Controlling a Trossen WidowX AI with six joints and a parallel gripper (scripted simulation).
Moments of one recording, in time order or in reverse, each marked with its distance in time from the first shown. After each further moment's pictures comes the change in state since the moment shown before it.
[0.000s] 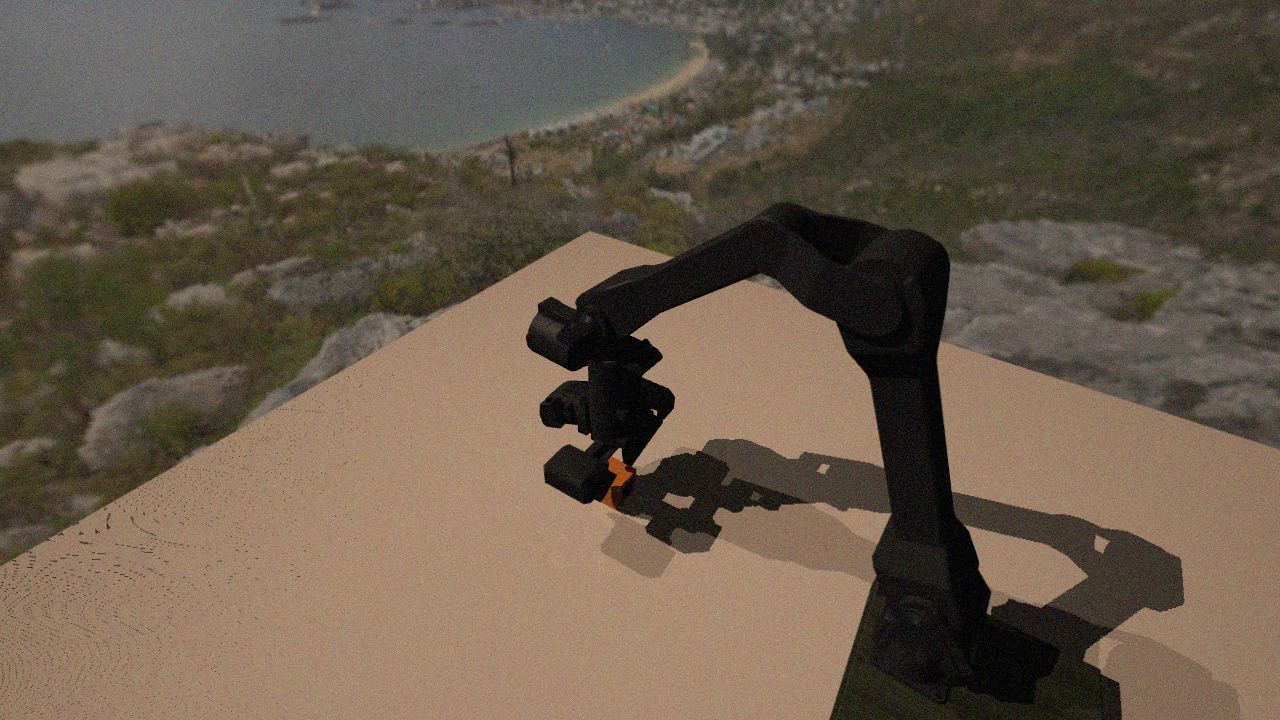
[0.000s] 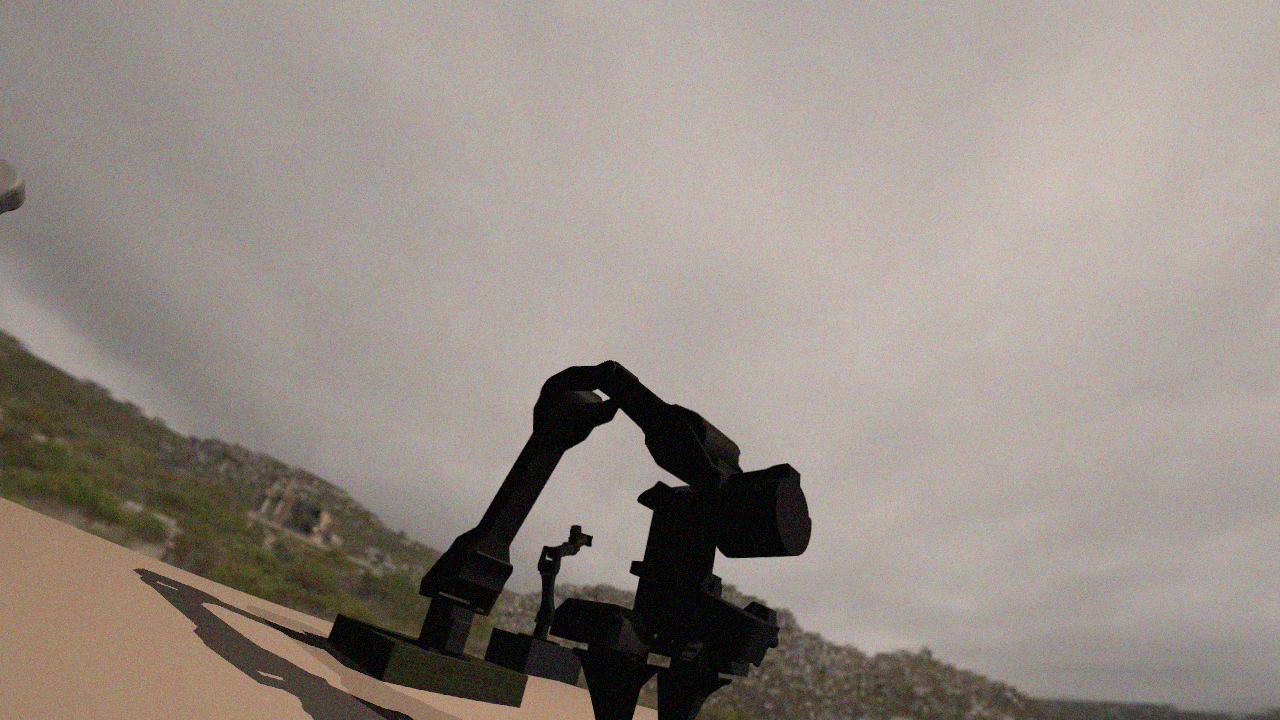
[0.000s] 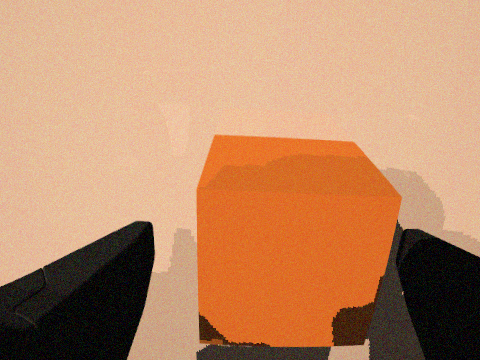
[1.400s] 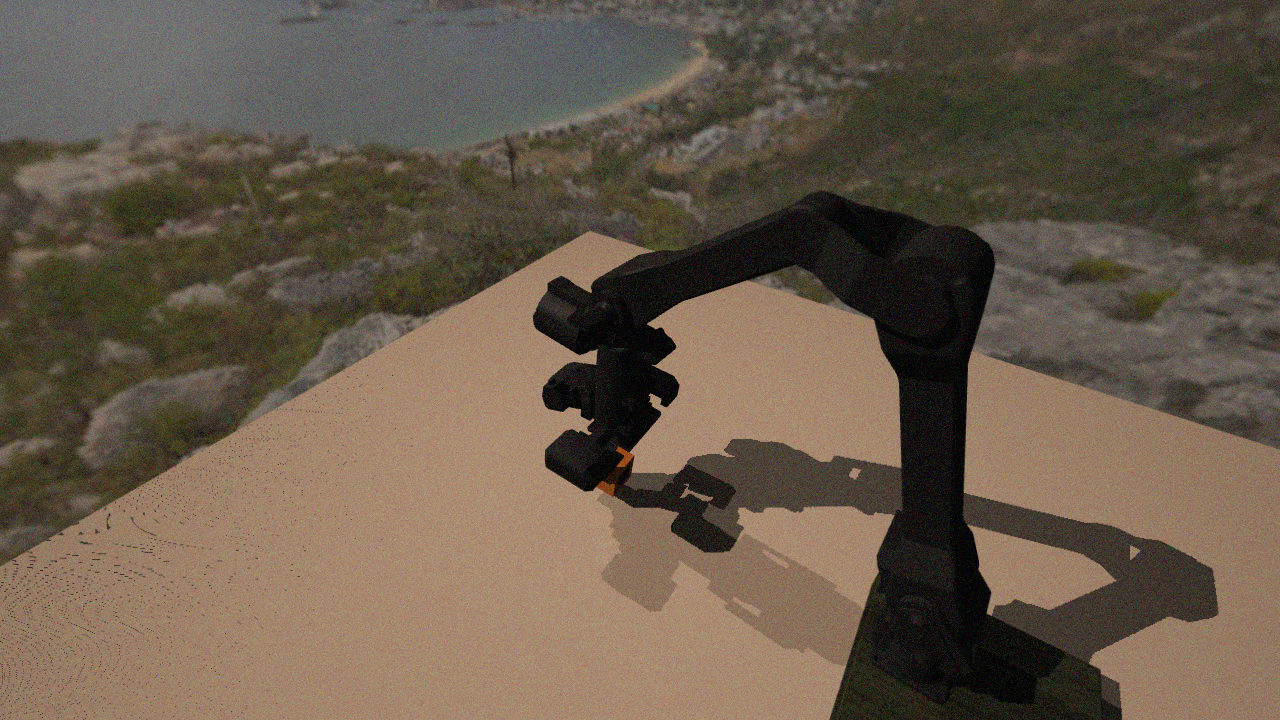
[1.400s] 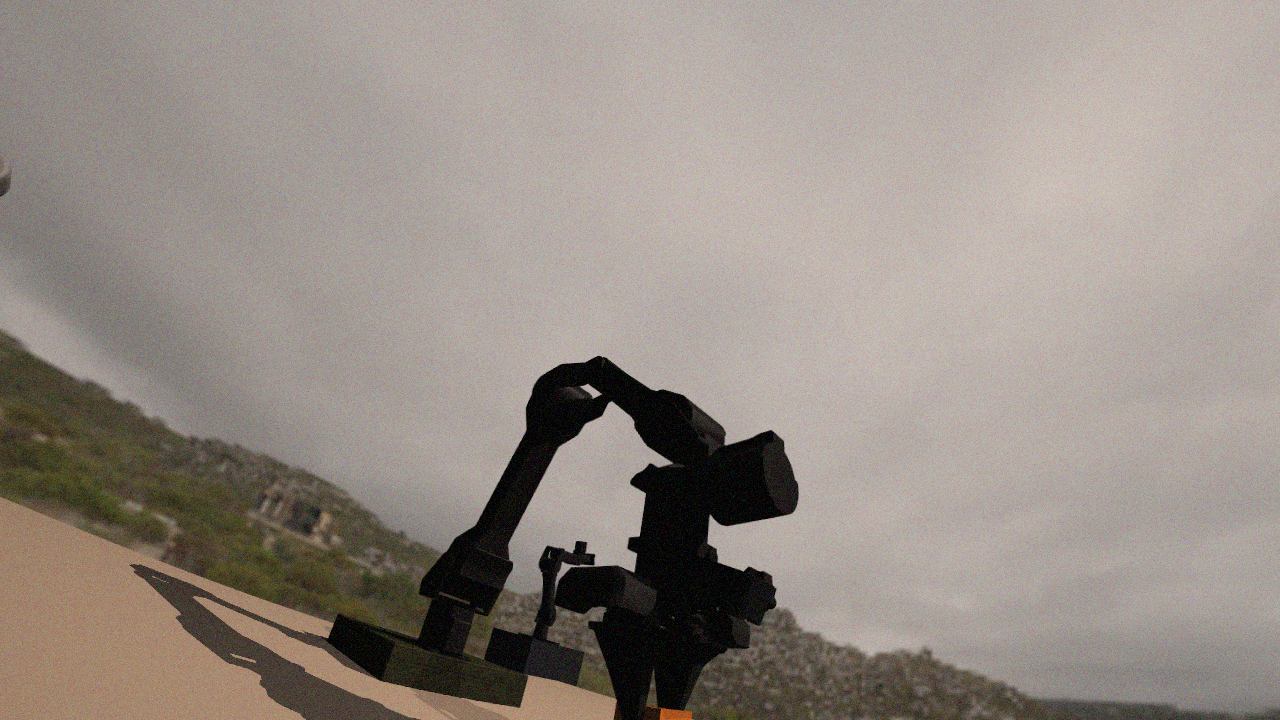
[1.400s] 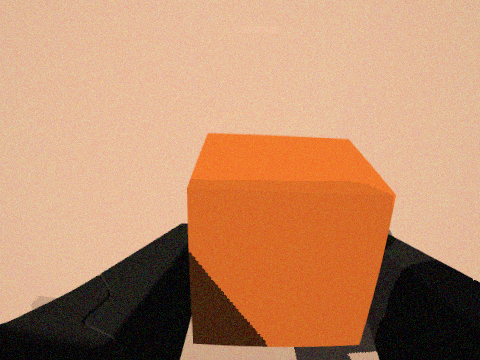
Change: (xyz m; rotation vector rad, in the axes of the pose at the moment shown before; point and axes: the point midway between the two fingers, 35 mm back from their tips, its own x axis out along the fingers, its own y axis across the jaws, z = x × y) arm -0.023 -0.001 0.002 0.004 -0.090 -0.008
